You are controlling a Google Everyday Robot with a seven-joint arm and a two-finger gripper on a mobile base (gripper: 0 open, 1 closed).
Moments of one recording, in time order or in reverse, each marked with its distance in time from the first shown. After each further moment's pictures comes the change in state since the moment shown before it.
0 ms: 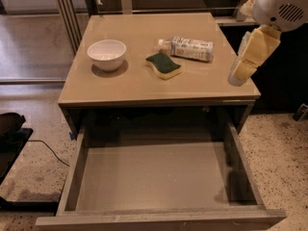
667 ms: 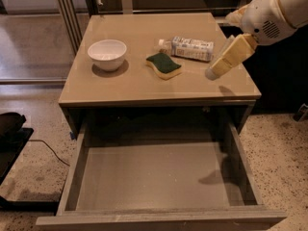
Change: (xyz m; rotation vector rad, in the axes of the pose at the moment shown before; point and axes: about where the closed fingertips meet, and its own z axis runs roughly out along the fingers) arm -0.021 -0.024 0.045 -0.025 -0.334 0.126
